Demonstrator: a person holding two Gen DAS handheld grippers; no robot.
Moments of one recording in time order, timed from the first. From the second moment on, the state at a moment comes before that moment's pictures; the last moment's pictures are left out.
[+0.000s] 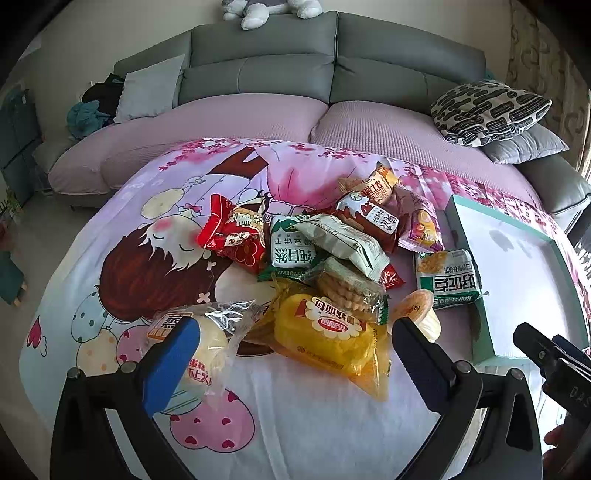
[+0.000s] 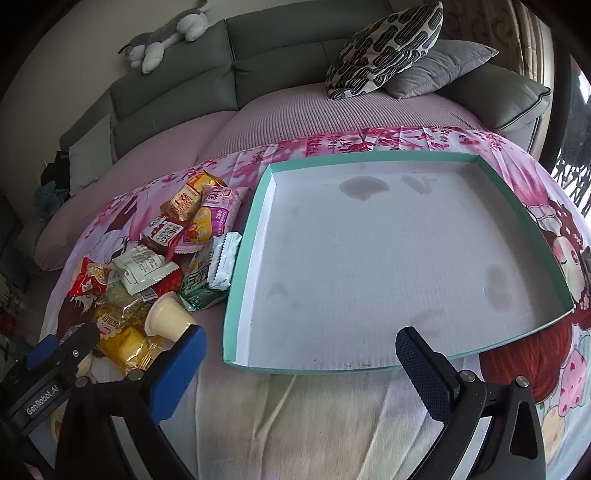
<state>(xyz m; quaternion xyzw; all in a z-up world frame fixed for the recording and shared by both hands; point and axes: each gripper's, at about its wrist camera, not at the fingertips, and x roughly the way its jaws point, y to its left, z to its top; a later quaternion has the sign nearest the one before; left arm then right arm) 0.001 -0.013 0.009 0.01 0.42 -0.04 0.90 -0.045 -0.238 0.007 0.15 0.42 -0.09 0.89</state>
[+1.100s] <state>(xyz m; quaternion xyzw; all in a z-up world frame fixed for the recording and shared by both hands) 0.005 -0.010 0.009 0.01 0.43 -0.04 0.90 -0.041 -0.237 0.004 0.15 0.43 -0.10 0.89</state>
